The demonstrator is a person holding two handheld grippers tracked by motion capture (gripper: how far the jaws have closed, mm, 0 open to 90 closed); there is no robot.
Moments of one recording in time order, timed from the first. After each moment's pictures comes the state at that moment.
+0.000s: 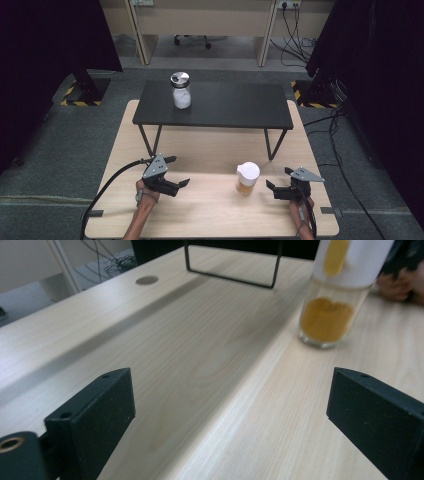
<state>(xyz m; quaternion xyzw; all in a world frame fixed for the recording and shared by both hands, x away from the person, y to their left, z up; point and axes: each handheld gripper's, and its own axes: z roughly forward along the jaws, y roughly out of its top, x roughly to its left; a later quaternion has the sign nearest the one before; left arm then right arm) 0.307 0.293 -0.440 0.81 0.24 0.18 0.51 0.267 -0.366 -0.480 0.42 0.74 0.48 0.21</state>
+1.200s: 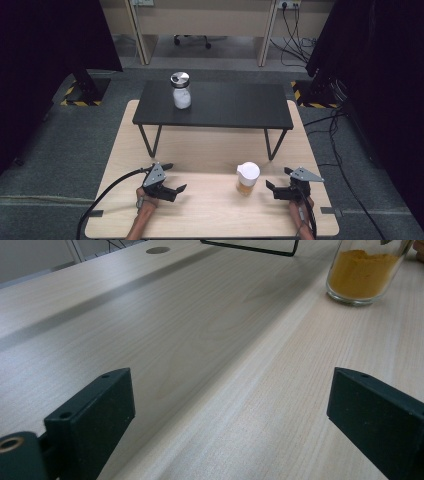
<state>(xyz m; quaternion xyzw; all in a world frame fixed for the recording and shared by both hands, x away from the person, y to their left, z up) 0.303 0.302 -0.488 0.80 0.25 0.19 0.51 0.267 -0.365 -0.479 0.42 0.74 0.48 0.21</state>
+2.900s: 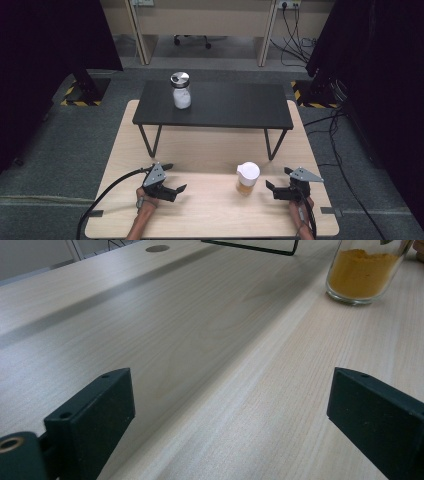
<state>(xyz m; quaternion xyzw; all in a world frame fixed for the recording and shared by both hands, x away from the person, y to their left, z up) 0.304 0.302 -0.488 0.80 0.25 0.19 0.51 0.267 -0.364 -0.479 0.42 0.74 0.47 0.21</state>
